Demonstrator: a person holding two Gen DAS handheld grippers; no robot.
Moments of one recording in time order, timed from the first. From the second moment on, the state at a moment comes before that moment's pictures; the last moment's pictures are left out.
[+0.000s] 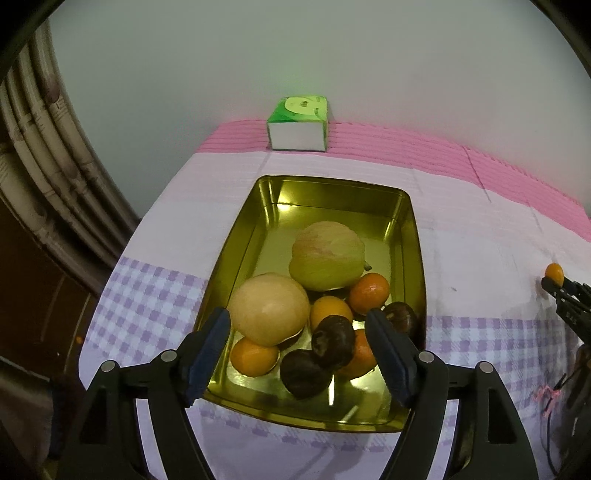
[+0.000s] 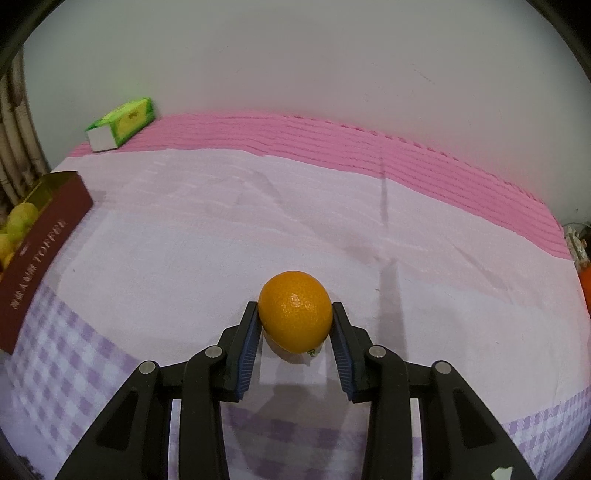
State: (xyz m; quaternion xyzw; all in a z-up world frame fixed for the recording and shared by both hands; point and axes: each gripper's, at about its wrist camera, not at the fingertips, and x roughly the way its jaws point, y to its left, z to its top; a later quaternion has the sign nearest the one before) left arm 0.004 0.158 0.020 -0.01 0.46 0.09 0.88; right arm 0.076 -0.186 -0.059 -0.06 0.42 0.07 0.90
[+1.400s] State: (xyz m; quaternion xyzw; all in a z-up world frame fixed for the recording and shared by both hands) left arm -0.038 0.244 0.027 -0.09 0.46 0.20 0.86; right arm 0.032 0.067 0.000 -0.12 0.40 0.33 0.85
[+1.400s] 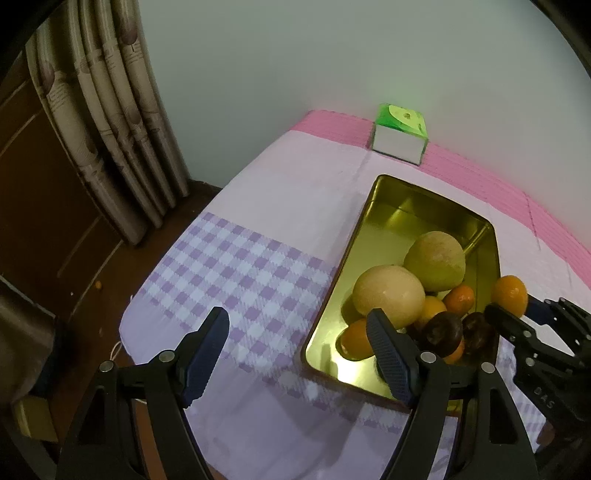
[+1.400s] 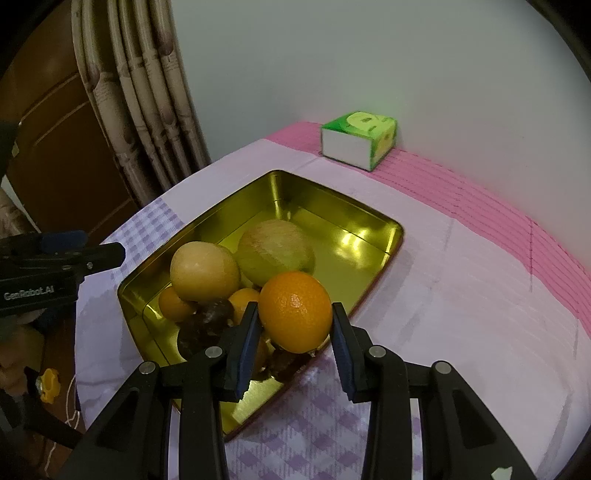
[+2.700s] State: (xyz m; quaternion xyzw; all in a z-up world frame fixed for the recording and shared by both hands) left arm -0.060 0.244 0.025 -0.09 0.47 0.21 0.85; right arm 0.047 0.111 -0.027 -0.17 0.41 0.30 0.84
